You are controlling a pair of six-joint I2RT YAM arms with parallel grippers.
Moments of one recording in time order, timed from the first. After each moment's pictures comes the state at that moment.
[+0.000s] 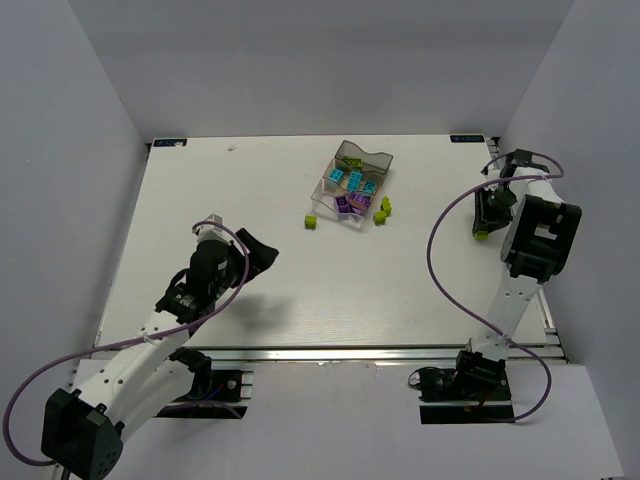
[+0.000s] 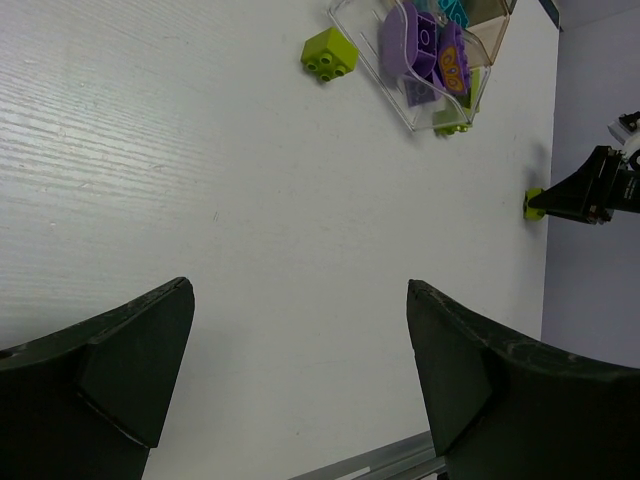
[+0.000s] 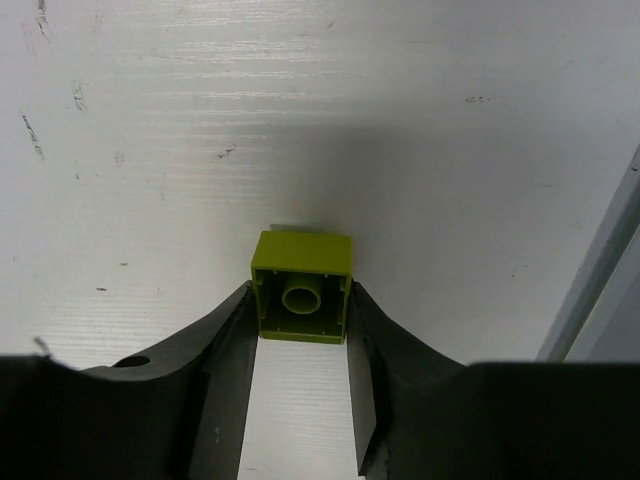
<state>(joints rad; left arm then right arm) -0.46 0.81 0.50 -0.17 -0.07 -0.89 -0.27 2.16 1.70 -0.88 -0.14 -0.27</state>
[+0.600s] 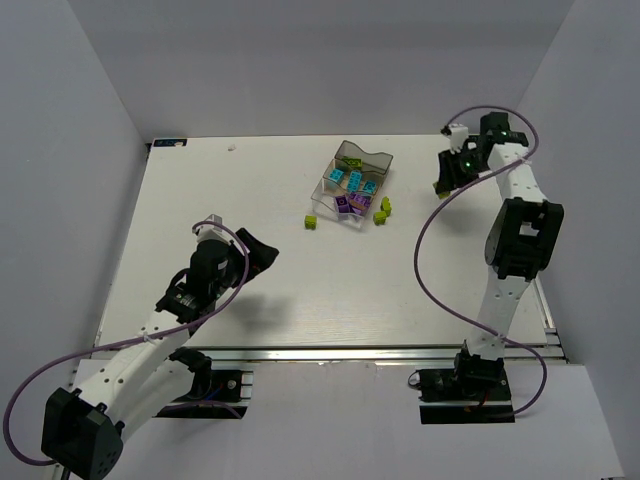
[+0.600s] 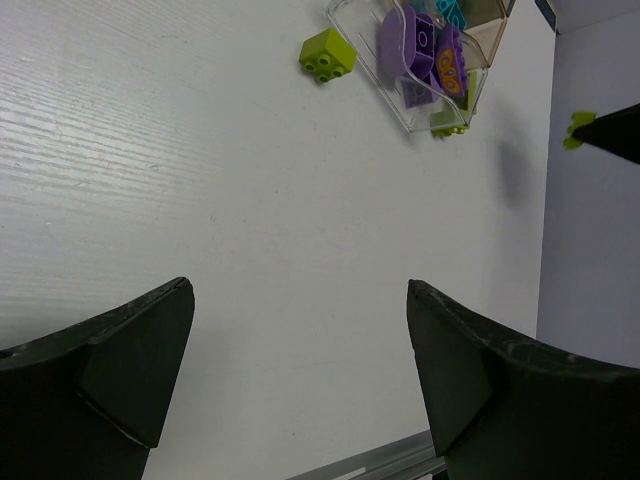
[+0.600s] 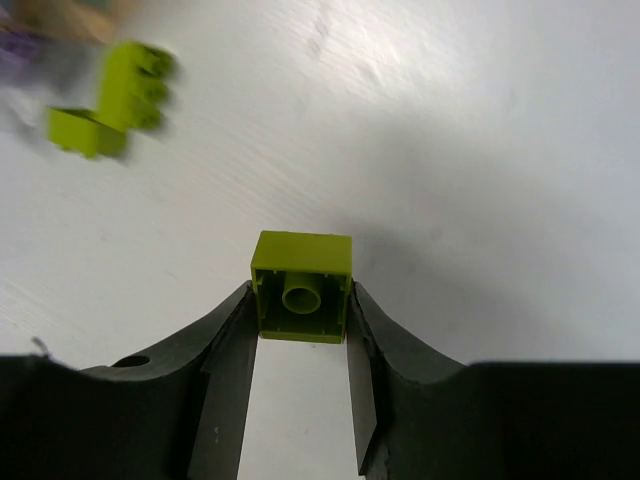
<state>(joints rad) -0.46 0.81 0.50 -0.16 -0.07 -0.90 -0.12 2.13 1.91 -0.95 -0.47 -0.48</state>
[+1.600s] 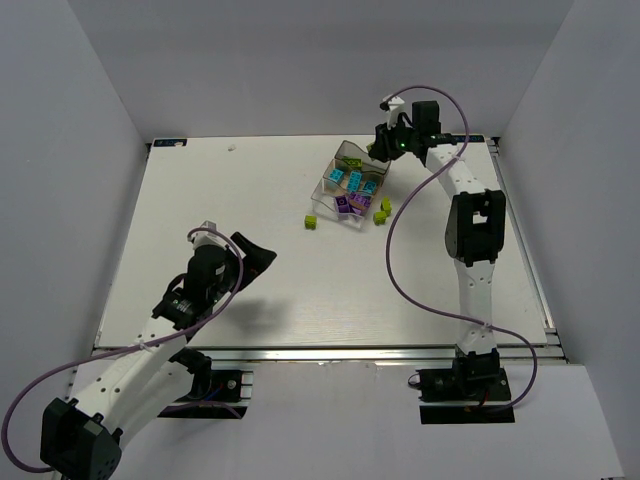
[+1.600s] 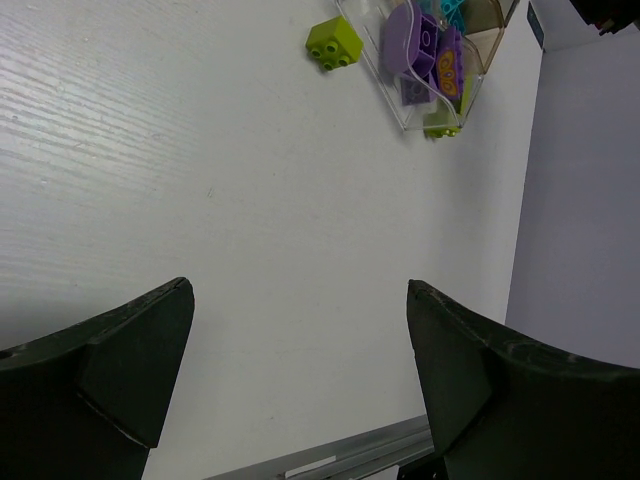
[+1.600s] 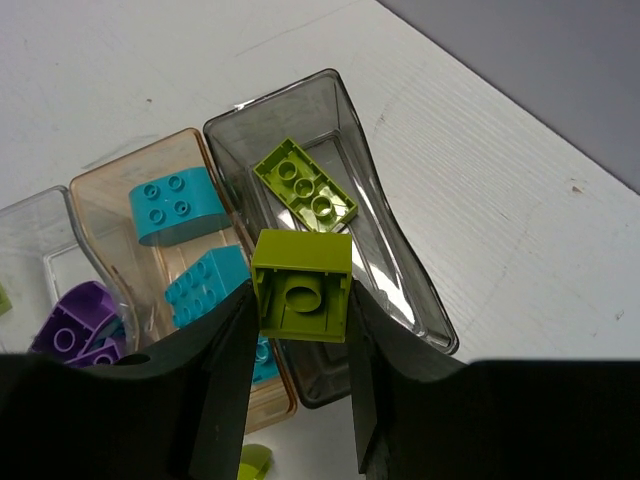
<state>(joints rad) -0.46 0.76 0.48 -0.22 -0.07 -1.00 0.18 2.38 2.15 -0.35 -0.59 -0.26</state>
